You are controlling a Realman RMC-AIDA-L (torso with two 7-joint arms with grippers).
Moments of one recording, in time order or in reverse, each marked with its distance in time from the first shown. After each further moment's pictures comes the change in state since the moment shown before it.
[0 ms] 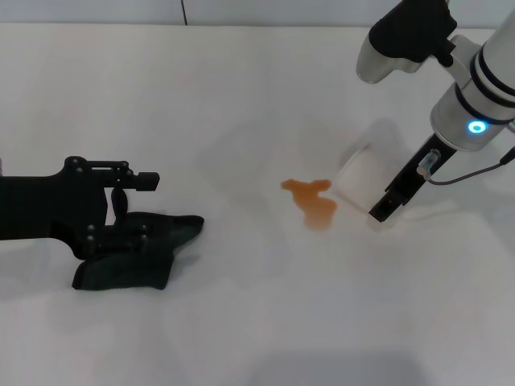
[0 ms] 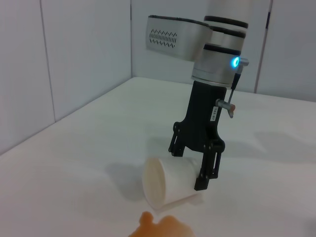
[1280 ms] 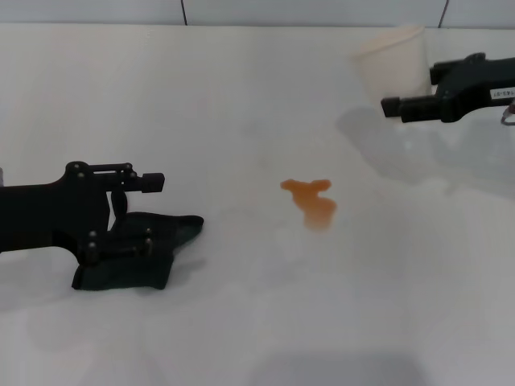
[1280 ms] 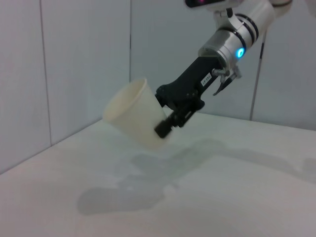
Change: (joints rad) left arm 0.042 -0.003 0.014 -0.045 -0.095 0.002 0.043; right arm -0.374 -0.012 0.427 -0.220 0.549 0.109 -0.606
